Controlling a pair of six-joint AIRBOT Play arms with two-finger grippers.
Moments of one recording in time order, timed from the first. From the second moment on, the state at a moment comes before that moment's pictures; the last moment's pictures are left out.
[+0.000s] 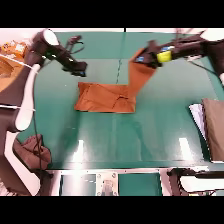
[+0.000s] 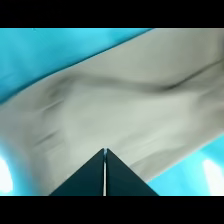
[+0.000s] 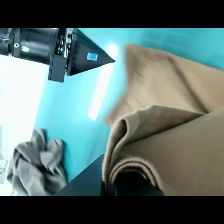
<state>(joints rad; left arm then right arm) -0.15 -1.93 2.10 1.16 -1.49 -1.39 0.15 -1.51 1.66 -0.66 1.26 1.47</state>
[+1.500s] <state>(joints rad) 0.03 -1.90 2.11 1.28 -1.62 -1.32 0.06 -1.73 1.31 -0.79 1.10 1.46</state>
